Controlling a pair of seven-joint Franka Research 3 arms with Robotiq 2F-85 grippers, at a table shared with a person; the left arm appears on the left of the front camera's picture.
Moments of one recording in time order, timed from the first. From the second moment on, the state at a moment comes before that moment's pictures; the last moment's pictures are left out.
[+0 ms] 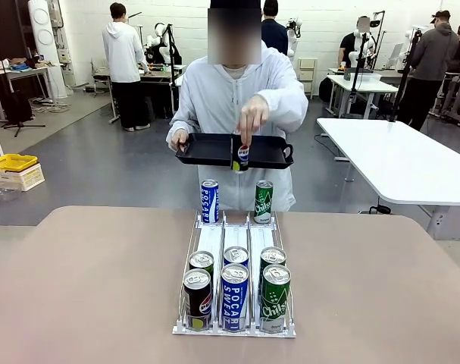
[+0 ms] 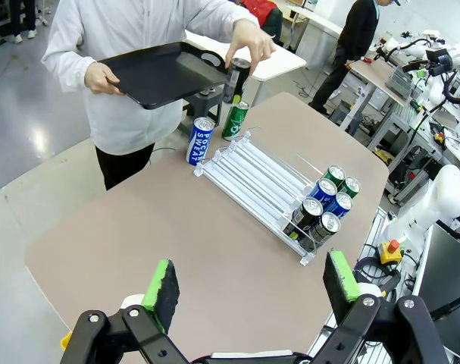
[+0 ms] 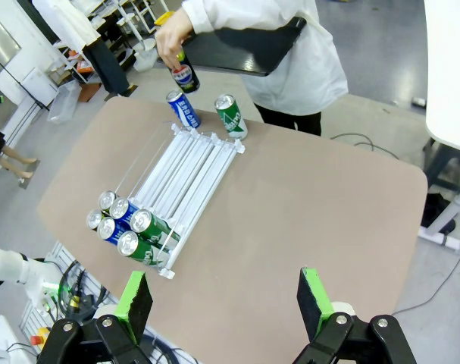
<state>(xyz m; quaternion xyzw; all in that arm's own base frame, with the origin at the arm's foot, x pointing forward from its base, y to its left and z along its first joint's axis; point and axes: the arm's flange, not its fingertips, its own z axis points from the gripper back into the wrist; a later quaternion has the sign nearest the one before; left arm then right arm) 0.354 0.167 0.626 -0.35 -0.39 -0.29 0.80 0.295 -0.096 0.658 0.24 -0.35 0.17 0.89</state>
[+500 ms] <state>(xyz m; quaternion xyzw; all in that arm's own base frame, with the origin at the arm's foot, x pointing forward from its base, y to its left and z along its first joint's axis) 0.354 0.167 0.626 -0.35 -0.39 -0.29 0.80 0.295 -0.096 0.658 0.24 -0.35 0.17 0.89</state>
